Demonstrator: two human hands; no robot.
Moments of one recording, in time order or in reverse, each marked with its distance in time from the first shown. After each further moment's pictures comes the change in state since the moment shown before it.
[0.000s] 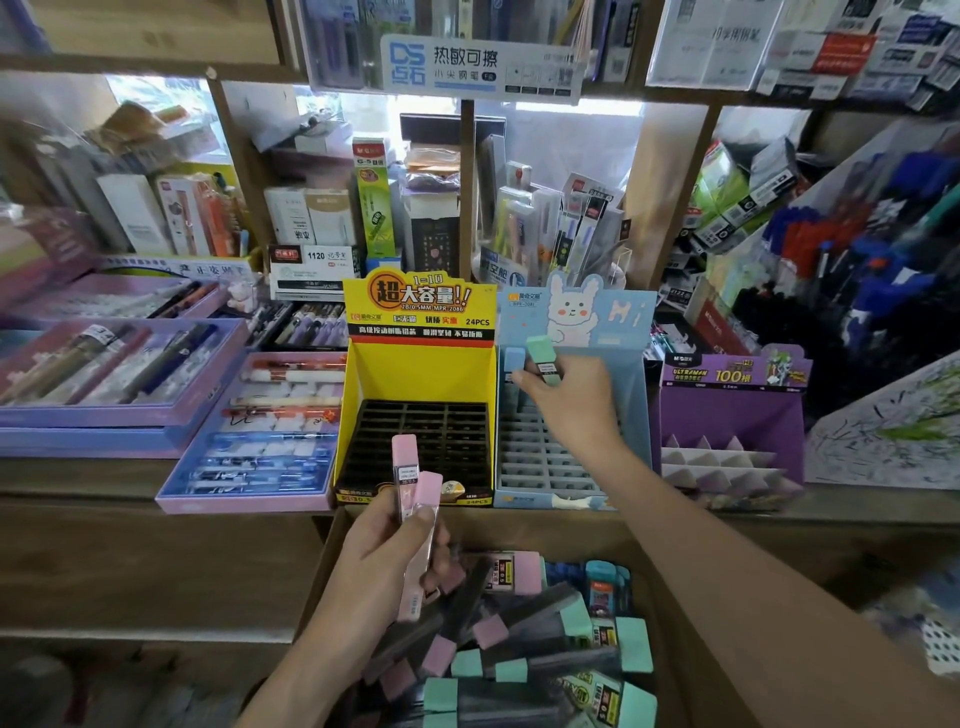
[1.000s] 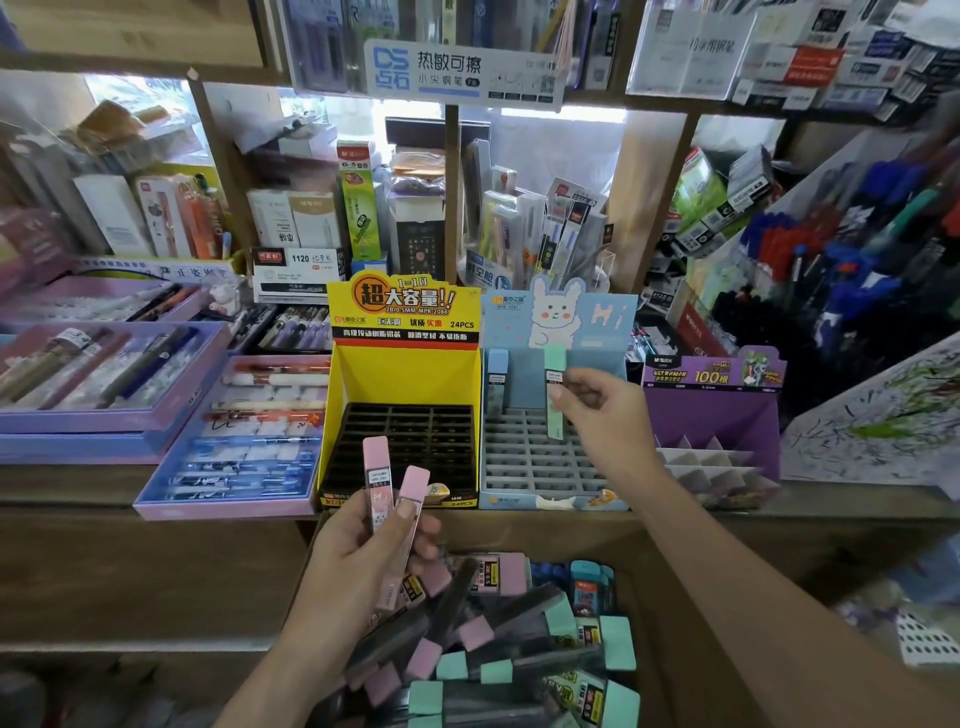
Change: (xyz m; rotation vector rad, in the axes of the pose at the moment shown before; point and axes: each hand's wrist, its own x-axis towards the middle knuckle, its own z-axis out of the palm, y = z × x) left_hand 0.002 -0.003 -0.005 0.002 0.077 0.016; right_hand -0.021 0.024 -0.044 0.148 0.029 0.043
